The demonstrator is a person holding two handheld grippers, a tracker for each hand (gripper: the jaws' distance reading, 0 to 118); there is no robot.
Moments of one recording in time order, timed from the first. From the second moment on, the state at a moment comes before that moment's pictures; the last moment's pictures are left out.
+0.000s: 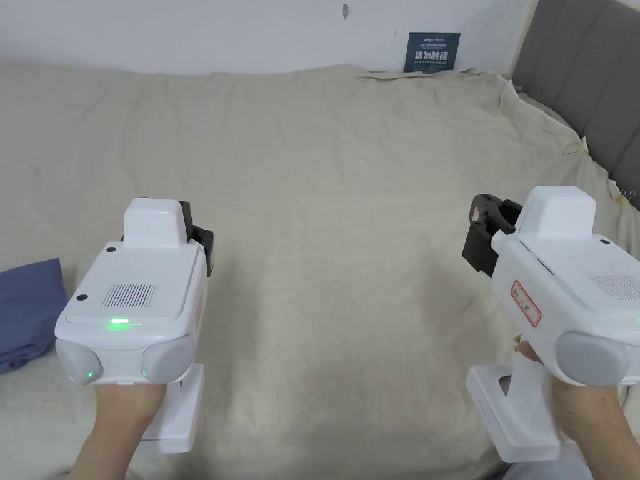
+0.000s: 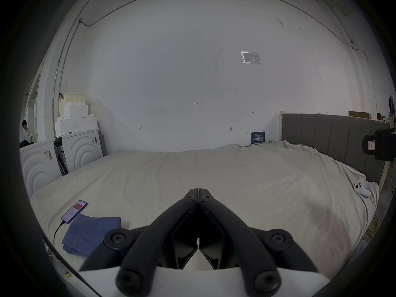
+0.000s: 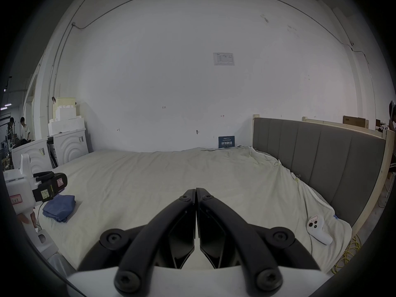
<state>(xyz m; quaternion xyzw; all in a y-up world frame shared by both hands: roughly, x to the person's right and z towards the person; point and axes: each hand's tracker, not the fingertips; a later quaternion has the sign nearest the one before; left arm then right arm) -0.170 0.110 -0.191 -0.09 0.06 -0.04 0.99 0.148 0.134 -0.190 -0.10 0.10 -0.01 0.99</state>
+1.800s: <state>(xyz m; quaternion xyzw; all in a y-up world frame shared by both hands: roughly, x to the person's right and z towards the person) -0.170 0.102 -0.192 -0.10 0.06 -0.05 0.99 0.150 0.131 -0.188 -0.10 0.10 -0.01 0.99</state>
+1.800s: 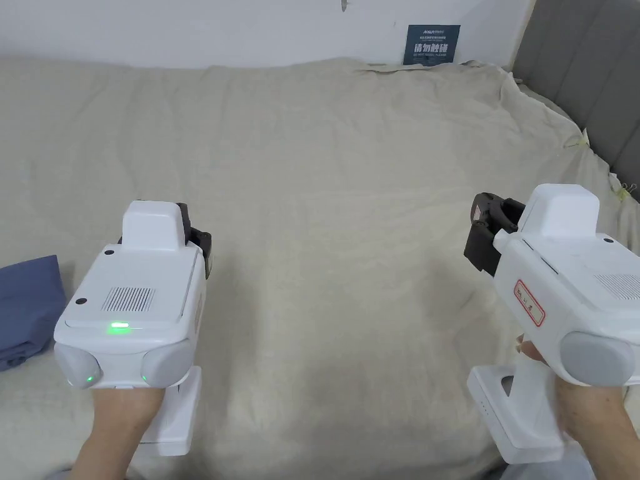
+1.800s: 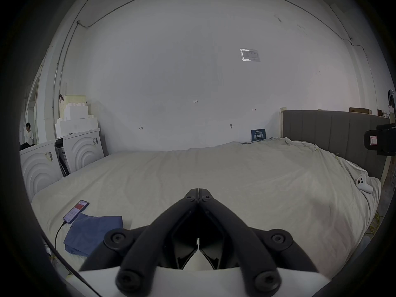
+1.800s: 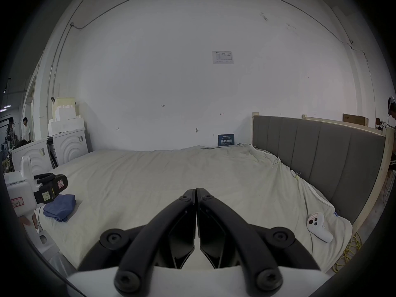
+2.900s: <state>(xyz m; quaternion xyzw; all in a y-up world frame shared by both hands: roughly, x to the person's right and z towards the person) -0.201 0.070 -0.140 -0.19 0.17 0.05 0.97 0.157 0.179 -0.181 -0.38 0.03 -0.06 0.92</state>
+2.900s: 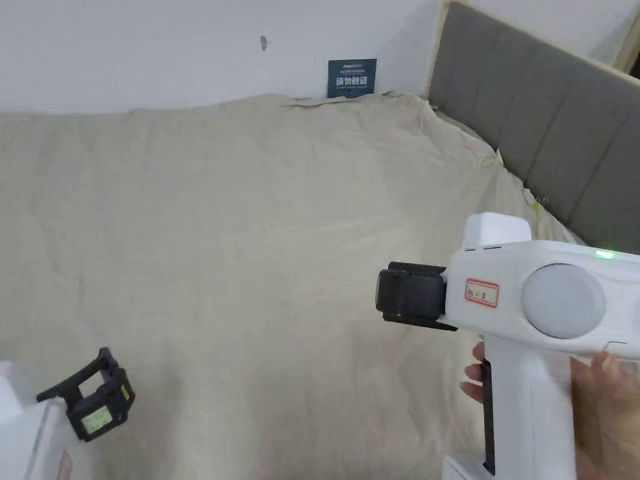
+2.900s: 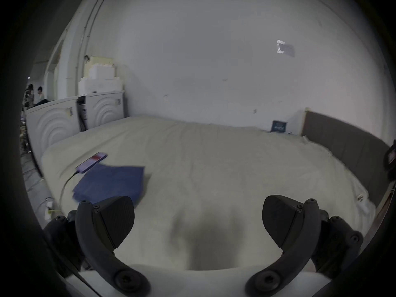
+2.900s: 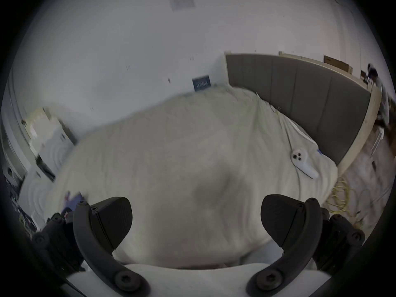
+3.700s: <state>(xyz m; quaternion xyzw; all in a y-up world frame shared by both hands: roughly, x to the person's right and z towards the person) -0.239 0.000 -0.096 -0.25 0.27 0.01 0.93 0.126 0.165 -0.126 -0.33 0.02 -0.09 0.94</state>
